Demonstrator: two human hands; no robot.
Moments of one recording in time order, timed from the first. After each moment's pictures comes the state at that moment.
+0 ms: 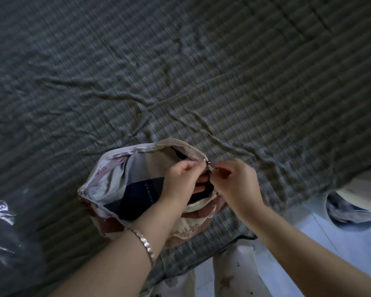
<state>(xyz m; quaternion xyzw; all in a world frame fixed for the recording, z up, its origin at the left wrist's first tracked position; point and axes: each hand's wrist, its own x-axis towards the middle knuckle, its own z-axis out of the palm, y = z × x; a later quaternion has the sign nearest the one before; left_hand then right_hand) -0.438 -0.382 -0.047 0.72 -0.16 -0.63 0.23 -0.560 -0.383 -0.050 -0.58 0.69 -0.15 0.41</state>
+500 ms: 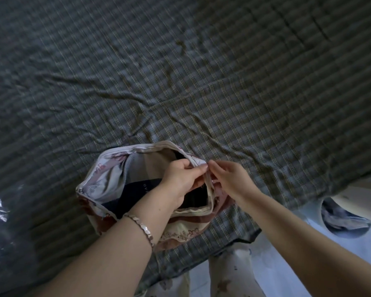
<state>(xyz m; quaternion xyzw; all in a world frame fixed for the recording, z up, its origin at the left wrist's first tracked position) -0.435 -0.395 -0.057 0.68 -0.10 -0.69 0.23 -0.557 -0.401 -0.053 -0.39 0.66 -0.08 0.64</state>
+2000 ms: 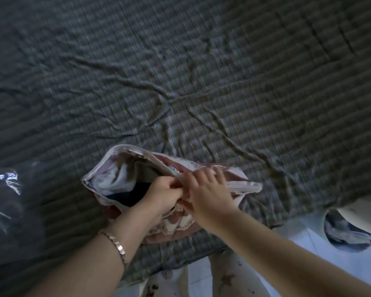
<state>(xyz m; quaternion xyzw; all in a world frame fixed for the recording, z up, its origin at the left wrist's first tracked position) -0.374 -0.337 -0.046 0.74 -0.21 -0.63 0.14 -0.495 -0.357 -0.033 -0.82 0.45 0.18 0.31</state>
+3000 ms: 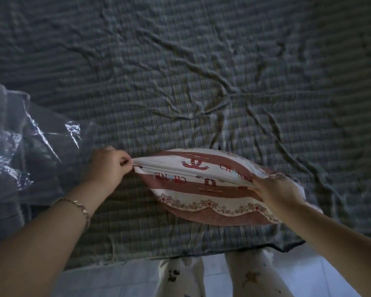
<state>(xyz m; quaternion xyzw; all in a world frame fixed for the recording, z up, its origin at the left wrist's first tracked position) -0.150 -0.237 -0.037 0.86 -0.45 -0.25 -0.03 -0.486 -0.356 -0.042 -0.83 0.44 0.28 0.21</state>
